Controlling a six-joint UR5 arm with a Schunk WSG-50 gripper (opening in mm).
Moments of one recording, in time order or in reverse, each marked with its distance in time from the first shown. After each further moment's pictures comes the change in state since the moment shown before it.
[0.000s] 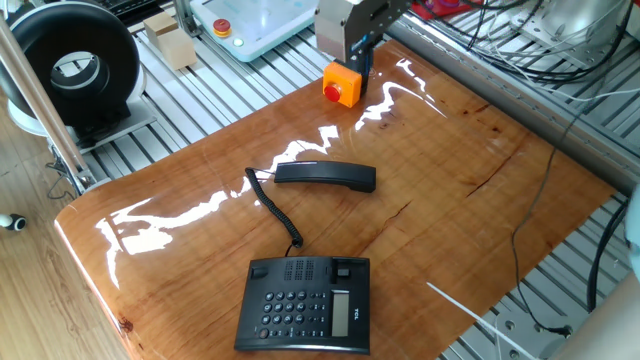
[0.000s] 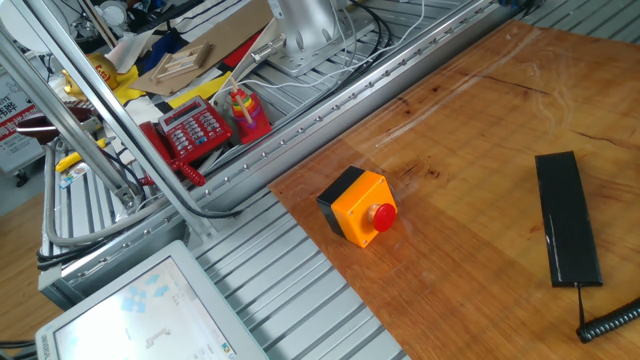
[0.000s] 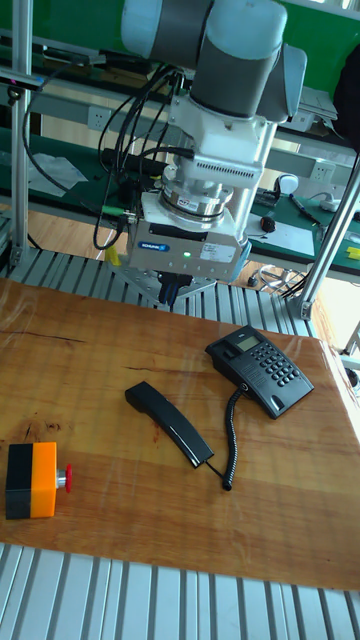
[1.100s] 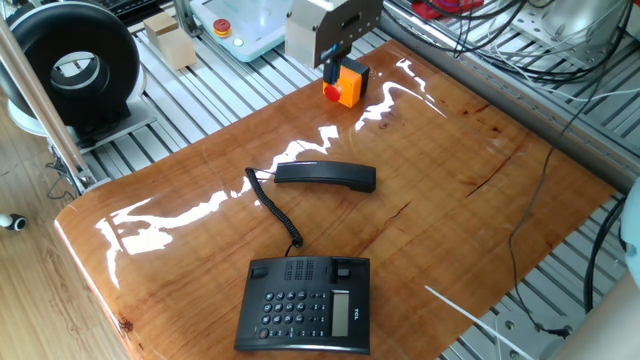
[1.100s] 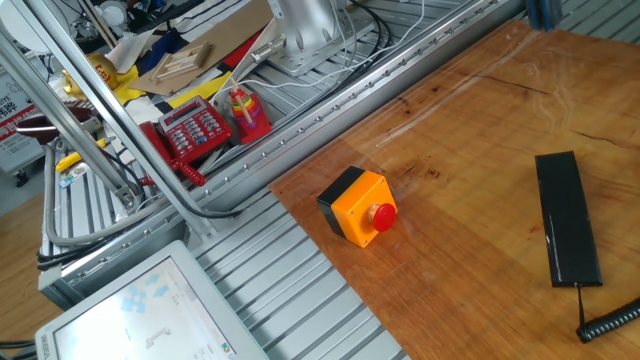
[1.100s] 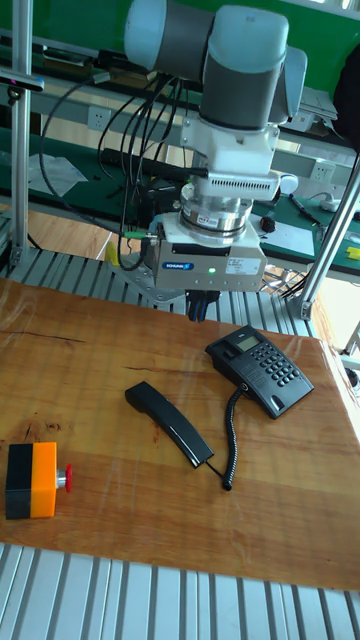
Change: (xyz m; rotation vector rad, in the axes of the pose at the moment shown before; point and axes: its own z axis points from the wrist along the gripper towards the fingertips) arm -0.017 0.034 0.016 -0.071 0.007 0.124
